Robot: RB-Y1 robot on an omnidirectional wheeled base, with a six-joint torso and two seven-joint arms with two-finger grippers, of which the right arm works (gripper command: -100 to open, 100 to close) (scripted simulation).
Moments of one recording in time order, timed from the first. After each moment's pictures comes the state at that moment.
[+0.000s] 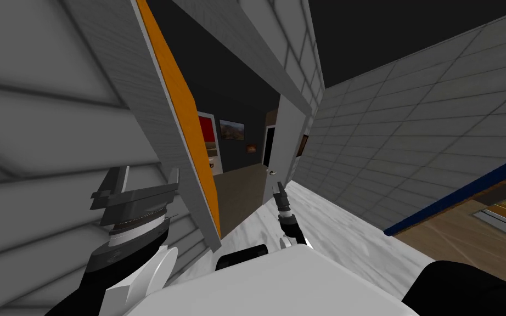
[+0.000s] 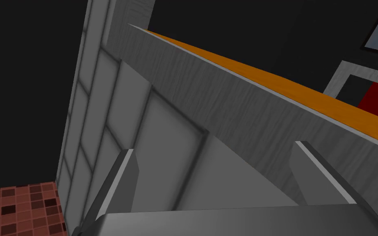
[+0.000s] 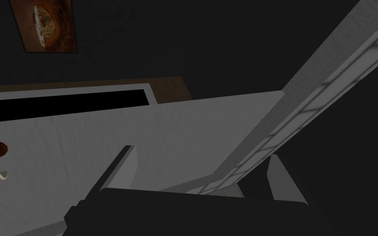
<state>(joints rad) 0.50 -0.10 0.14 -1.91 -0.07 -0.71 0.10</state>
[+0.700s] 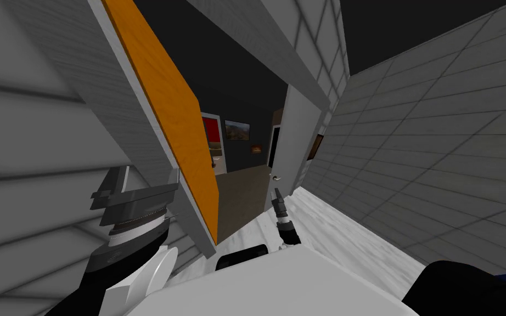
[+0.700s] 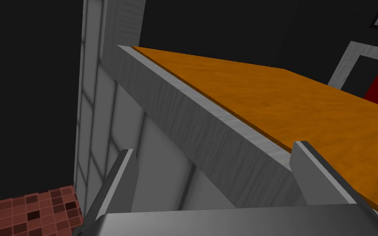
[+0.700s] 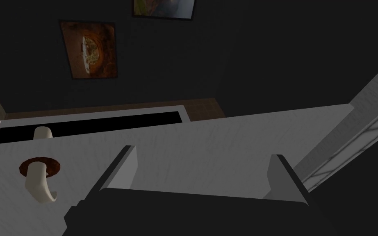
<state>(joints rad) 0.50 -0.11 0.18 -1.75 -0.12 -0.75 0.12</state>
